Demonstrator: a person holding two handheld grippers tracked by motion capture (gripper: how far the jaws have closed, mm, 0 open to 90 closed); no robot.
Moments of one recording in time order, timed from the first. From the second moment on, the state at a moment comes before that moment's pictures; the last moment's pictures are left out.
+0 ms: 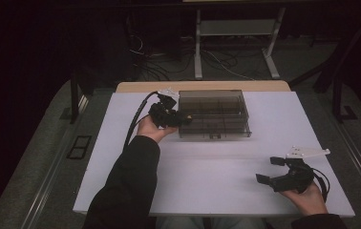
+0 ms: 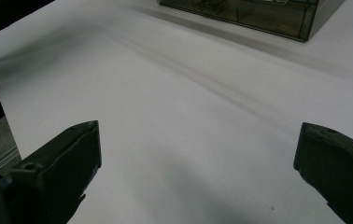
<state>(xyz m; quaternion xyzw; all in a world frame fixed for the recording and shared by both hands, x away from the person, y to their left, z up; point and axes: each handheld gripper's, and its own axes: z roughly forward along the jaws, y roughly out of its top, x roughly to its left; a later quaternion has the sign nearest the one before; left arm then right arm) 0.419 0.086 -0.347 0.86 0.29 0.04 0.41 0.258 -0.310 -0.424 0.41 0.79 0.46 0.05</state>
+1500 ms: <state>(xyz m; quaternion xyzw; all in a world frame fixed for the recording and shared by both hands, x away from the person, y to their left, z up) 0.417 0.066 -0.365 0.87 0.28 0.03 0.40 0.258 -0.310 -0.425 0.41 0.79 0.45 0.05</state>
